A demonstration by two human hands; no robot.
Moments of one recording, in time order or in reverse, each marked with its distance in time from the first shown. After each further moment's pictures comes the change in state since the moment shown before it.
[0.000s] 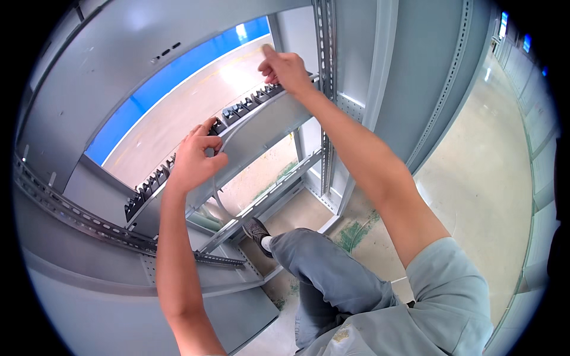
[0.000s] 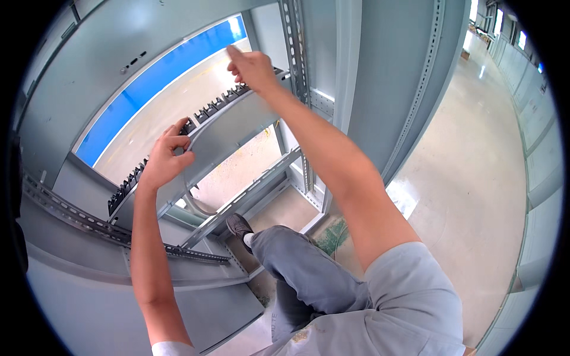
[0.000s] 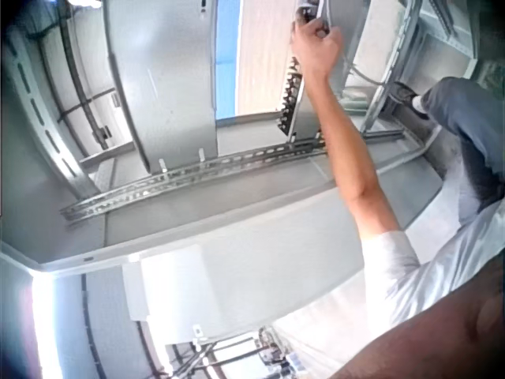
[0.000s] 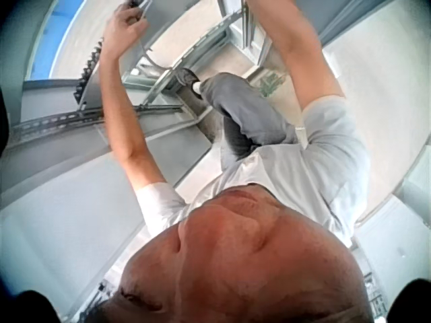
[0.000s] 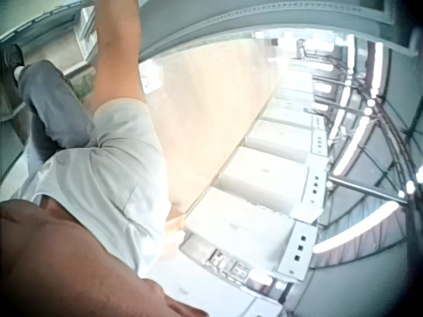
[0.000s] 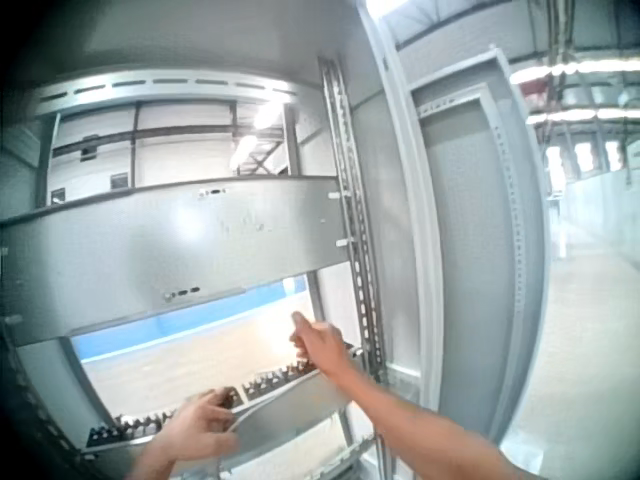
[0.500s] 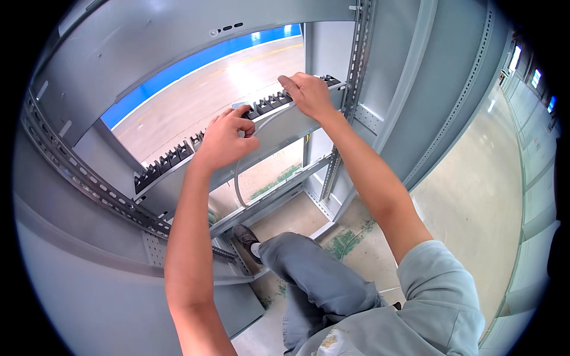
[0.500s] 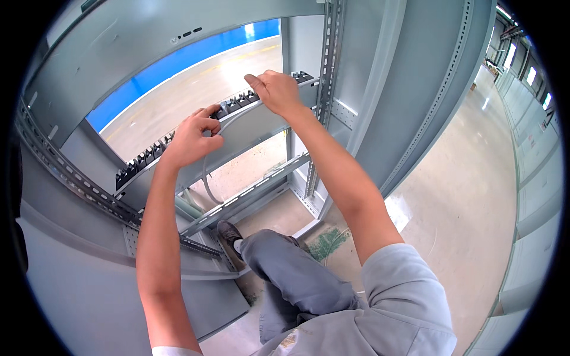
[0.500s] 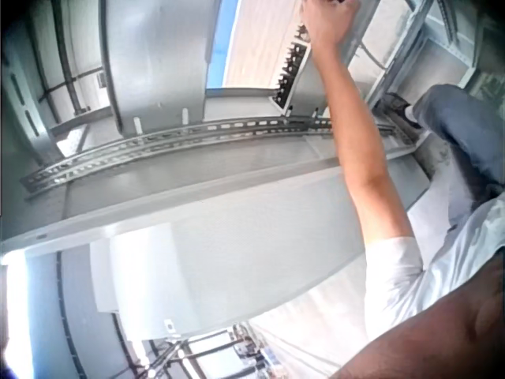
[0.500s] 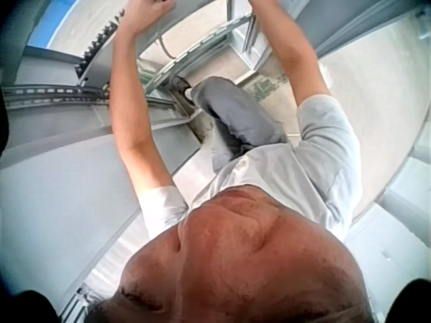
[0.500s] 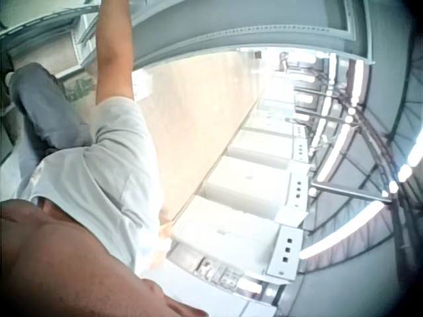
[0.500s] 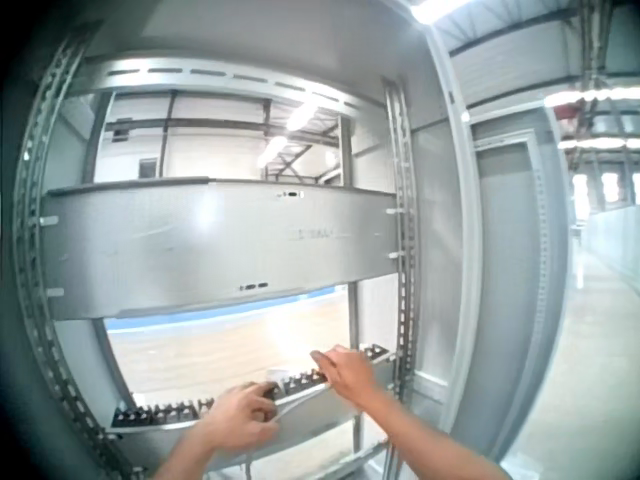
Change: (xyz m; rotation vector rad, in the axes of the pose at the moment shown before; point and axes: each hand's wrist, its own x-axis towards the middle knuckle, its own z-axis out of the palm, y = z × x) left_hand 0.001 -0.010 0.003 0.009 0.052 0.073; right_hand -0.031 -0.007 0.018 -0.559 -0.090 -0.285
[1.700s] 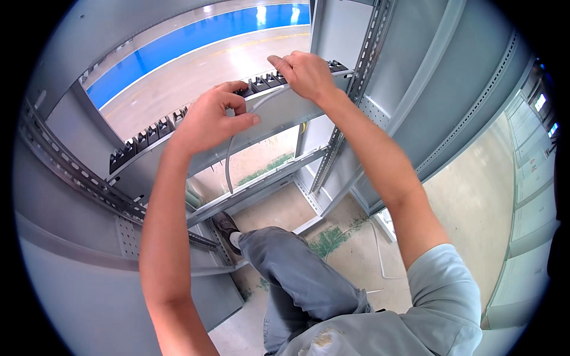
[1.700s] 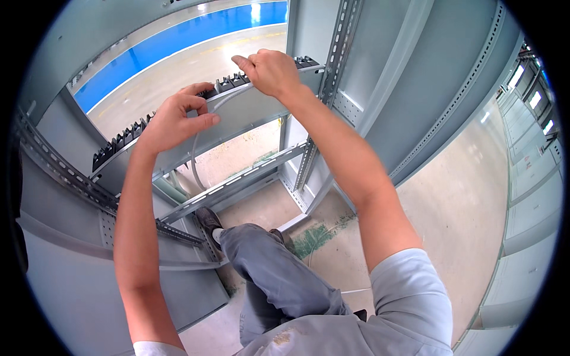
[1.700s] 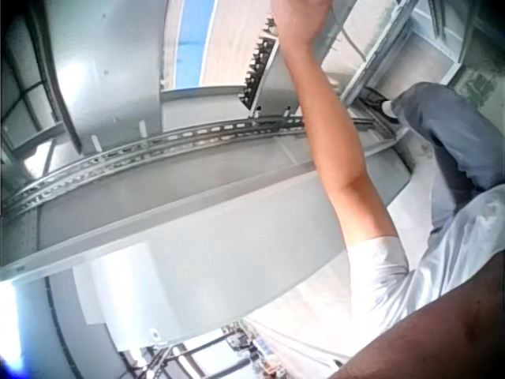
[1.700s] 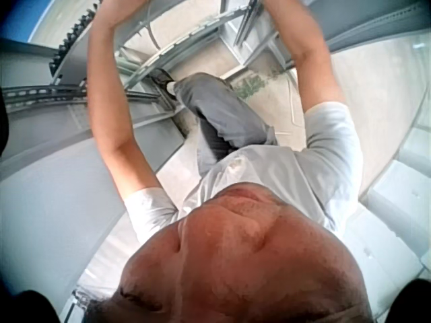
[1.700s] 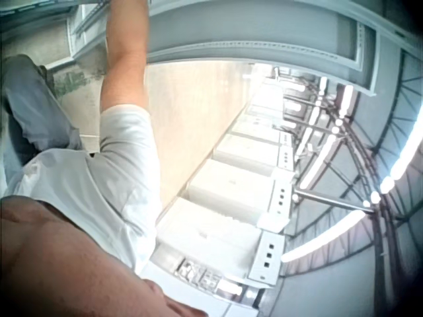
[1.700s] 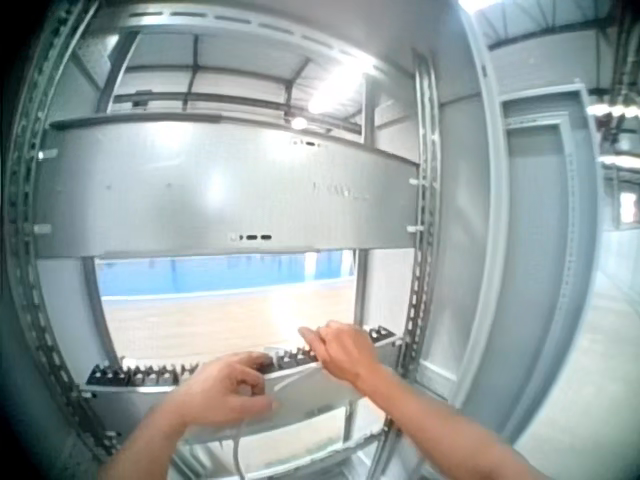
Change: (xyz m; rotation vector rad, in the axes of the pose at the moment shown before) left_hand -0.005 0.011 -0.002 -0.169 -0.016 -0.072; right_hand 0.011 -0.006 0.001 -0.122 -0.097 -0.119
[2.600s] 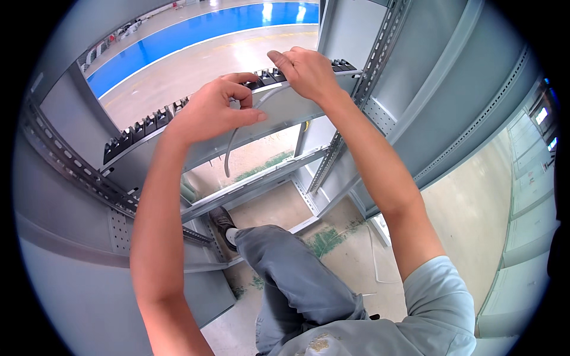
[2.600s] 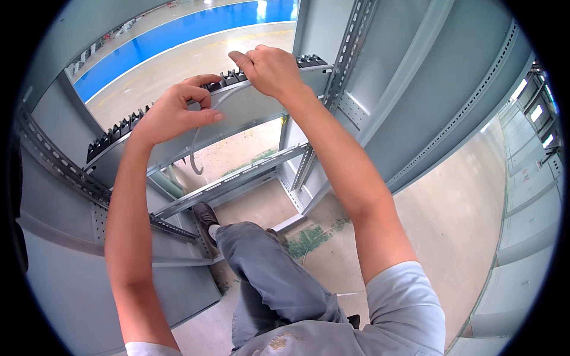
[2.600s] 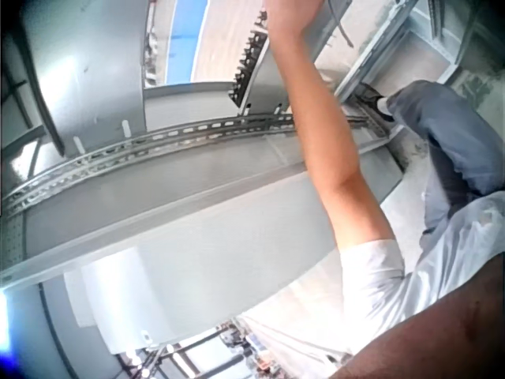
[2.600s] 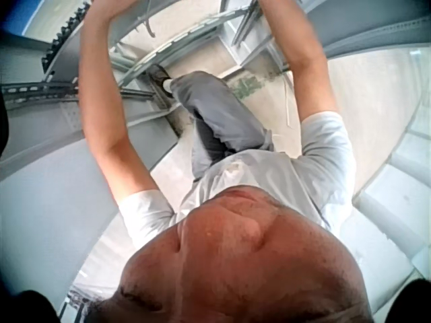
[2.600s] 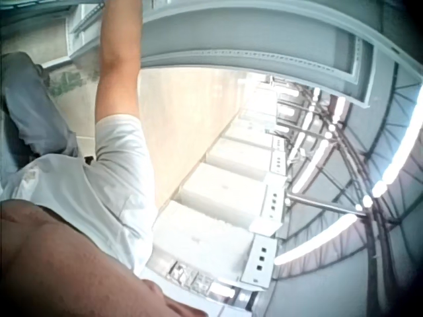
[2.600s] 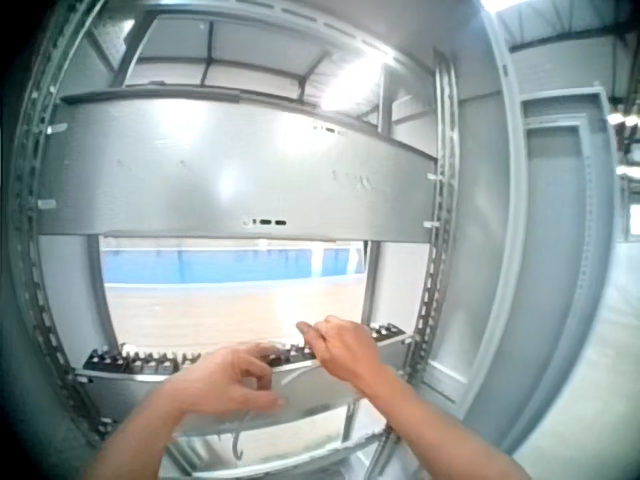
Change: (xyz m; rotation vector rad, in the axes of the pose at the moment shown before) left_hand 0.002 0.000 -0.001 -0.066 -0.044 -0.035; right_hand 0.000 -0.012 0.004 0.064 -0.031 -0.024
